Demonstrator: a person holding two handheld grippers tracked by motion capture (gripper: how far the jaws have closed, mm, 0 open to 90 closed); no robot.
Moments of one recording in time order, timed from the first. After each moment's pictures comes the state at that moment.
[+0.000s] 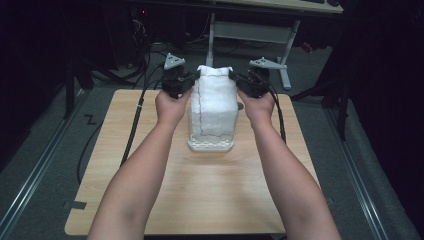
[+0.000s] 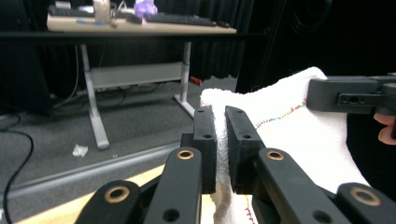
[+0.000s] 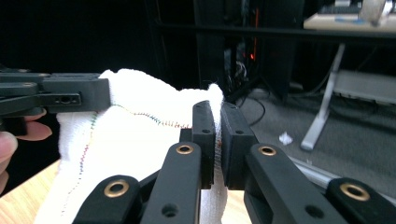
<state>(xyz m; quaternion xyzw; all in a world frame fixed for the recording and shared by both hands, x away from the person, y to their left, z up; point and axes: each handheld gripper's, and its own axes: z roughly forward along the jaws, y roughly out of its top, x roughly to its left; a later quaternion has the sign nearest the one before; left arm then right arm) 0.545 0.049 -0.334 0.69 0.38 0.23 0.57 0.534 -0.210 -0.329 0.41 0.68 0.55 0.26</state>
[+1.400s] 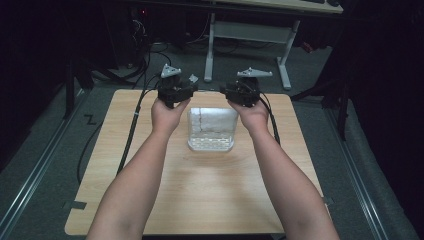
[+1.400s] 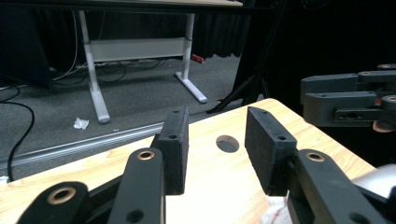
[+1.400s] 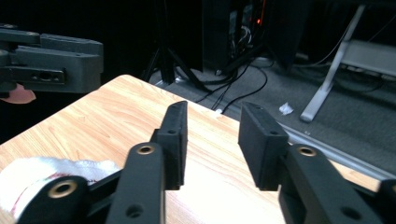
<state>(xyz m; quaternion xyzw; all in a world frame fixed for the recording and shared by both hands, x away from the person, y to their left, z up) 0.532 0.063 -0.357 0.71 0.39 0.20 0.55 0.531 -0.193 -0.357 0.41 0.73 0.49 0.24</state>
